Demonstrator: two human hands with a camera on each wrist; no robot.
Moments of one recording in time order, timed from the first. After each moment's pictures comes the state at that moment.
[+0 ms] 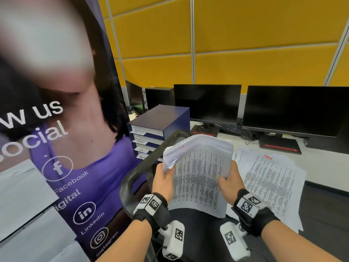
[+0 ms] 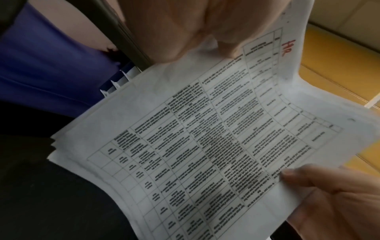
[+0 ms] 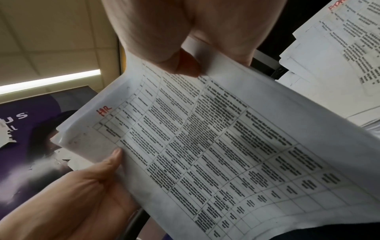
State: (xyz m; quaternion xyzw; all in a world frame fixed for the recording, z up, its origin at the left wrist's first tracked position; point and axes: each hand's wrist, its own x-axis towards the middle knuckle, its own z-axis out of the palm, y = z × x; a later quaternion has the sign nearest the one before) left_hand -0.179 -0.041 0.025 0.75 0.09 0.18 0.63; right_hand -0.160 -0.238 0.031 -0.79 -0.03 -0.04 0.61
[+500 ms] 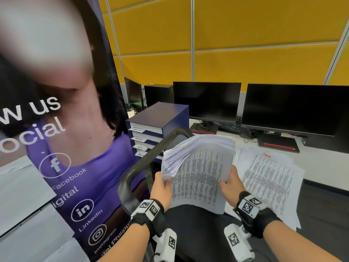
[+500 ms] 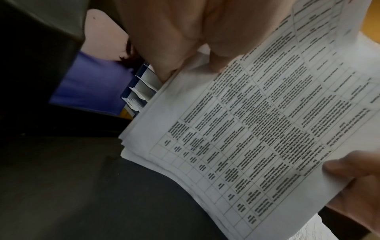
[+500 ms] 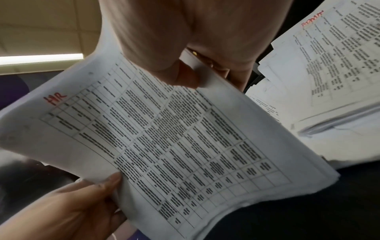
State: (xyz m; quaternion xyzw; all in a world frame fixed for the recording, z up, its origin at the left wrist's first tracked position) left_hand -0.185 -0.031 -0.006 0.83 0.11 0.13 0.53; right_hand -0.157 -0.248 0.012 -0.83 -0.03 0.00 0.55
